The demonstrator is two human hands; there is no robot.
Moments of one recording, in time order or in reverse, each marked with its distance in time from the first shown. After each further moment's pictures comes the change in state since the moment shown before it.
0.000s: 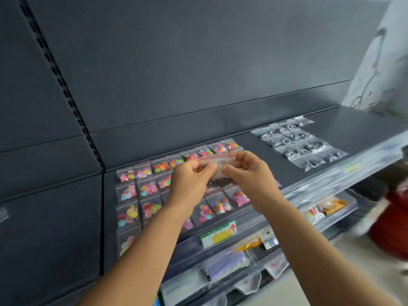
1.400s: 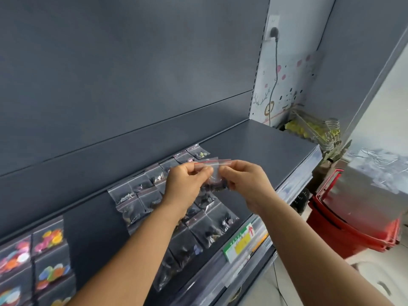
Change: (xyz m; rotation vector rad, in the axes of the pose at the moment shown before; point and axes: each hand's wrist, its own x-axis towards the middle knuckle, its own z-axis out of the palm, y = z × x) left_hand 0.208 0.041 0.423 -0.088 -0.301 -0.008; right_hand 0.244 0.055 -0.380 -0.051 0.285 0.139
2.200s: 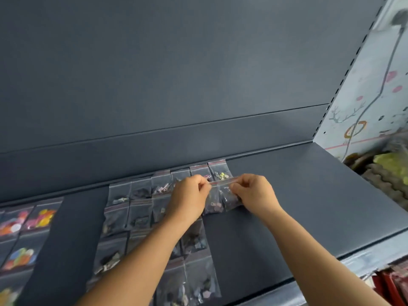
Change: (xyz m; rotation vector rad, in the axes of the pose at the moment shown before) left_hand 0.089 -0.040 0.042 0.685 0.313 -0.120; right_hand 0.166 0.040 -0.010 -0.567 -0.350 -0.089
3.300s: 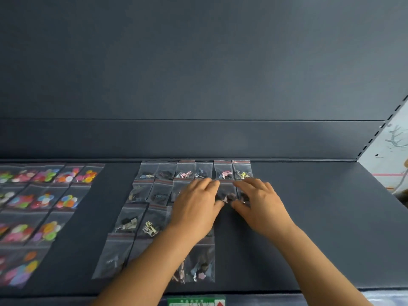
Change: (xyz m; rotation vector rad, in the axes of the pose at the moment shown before) left_hand -0.058 0.014 -0.011 0.503 0.043 0.072; right_hand -0.025 -0.003 -0.006 -0.527 -0.225 -0.509
